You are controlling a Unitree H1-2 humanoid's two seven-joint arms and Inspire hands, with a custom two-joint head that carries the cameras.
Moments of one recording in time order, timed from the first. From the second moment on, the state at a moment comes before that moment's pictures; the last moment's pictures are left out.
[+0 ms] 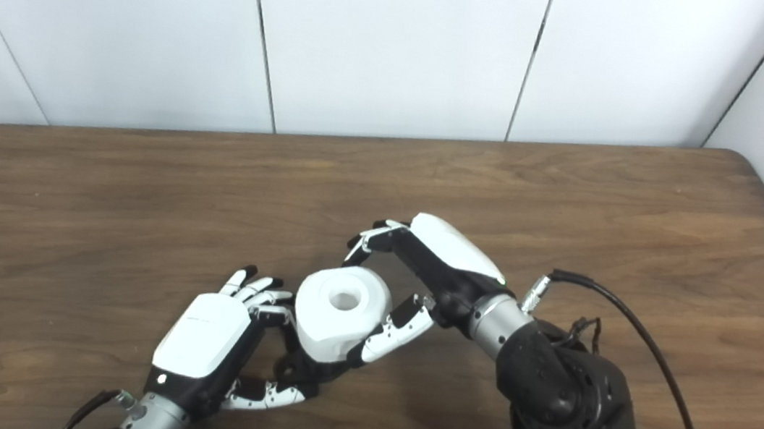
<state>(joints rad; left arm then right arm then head) 0.03 0.19 -0.45 -0.25 1.06 0.05 -0.09 -0.19 -0.15 0.13 -0.66 -0.84 0.47 0.90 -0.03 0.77</state>
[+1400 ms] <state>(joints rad) 0.03 0.18 -0.46 -0.26 1.06 0.07 -0.11 -0.15 -0.15 0.18 -0.64 -0.80 0.47 0.81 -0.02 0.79</state>
